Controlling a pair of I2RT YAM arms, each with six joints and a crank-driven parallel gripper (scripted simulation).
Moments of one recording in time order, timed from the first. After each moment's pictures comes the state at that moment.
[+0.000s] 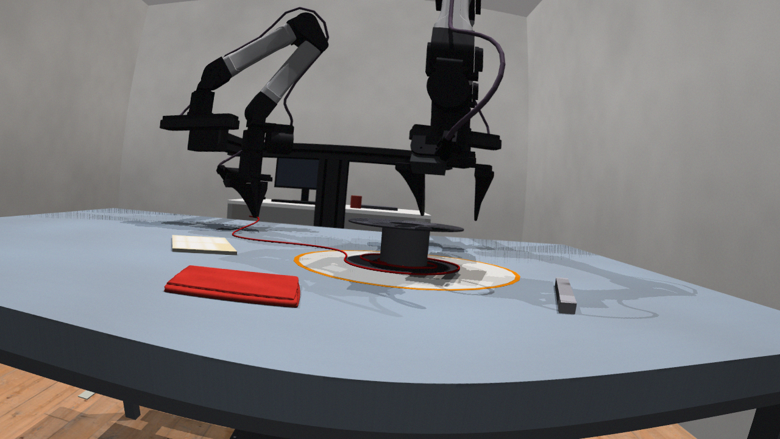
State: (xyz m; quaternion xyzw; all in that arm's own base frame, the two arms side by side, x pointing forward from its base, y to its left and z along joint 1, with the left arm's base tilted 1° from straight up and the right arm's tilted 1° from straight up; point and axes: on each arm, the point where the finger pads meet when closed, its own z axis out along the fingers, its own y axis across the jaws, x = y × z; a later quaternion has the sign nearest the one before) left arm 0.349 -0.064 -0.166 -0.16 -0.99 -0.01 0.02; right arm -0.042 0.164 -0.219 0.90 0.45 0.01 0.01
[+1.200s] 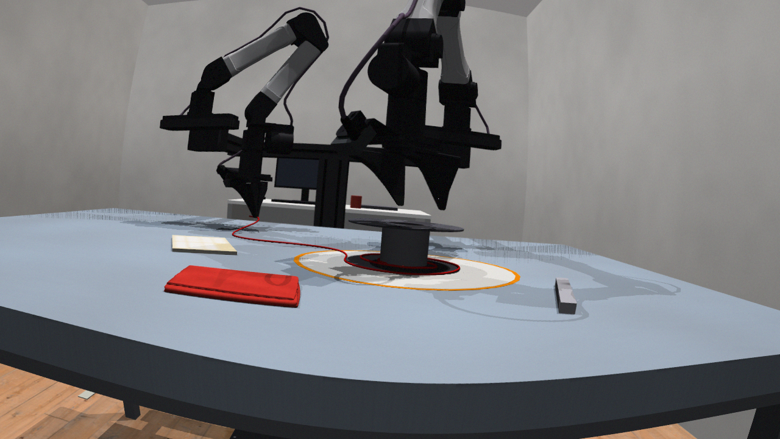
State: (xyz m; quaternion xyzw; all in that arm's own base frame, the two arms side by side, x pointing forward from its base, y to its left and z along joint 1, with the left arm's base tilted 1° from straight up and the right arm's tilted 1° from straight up) left arm 0.361 -0.112 -0.154 -0.41 -0.91 -0.01 0.00; right arm -0.041 0.164 -0.219 0.90 0.45 0.01 0.01
